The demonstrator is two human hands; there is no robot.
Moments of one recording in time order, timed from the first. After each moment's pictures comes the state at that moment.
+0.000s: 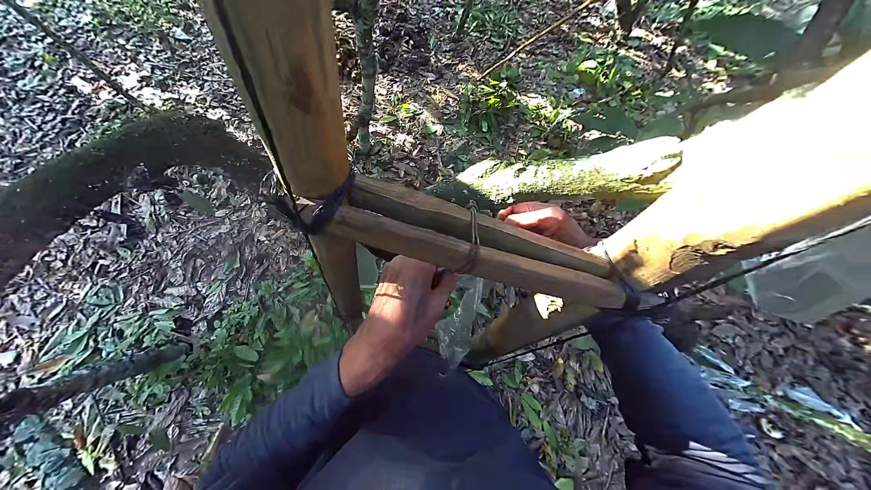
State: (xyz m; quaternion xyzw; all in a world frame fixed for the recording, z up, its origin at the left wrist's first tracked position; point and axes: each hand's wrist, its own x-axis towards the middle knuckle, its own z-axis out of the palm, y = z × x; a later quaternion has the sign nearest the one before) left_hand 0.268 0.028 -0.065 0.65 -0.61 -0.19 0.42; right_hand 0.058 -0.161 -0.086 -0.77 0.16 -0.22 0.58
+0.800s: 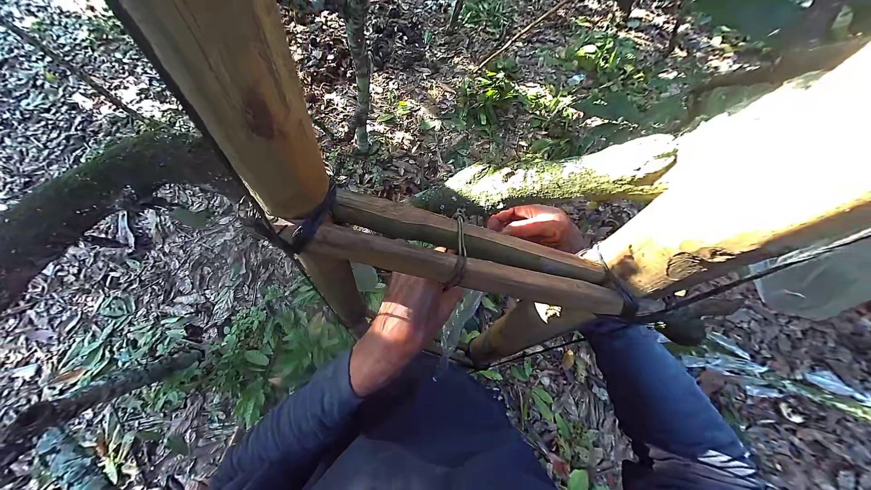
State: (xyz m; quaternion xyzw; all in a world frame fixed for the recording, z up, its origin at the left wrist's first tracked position) left_hand 0.256 0.017 -0.057 0.65 -0.65 -0.16 0.36; right_hand 0.062 -0.156 -0.092 -0.72 0.13 -0.26 0.63
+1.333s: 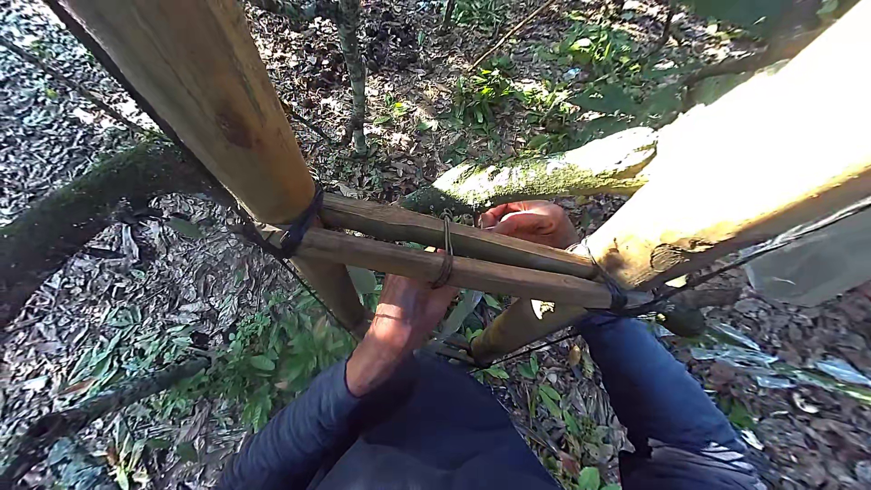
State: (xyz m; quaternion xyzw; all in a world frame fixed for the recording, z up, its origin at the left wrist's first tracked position) left_hand 0.254 0.013 -0.052 0.68 -0.53 -0.33 0.38; right_hand 0.067 -0.163 -0.108 -0.79 0.01 -0.38 0.48
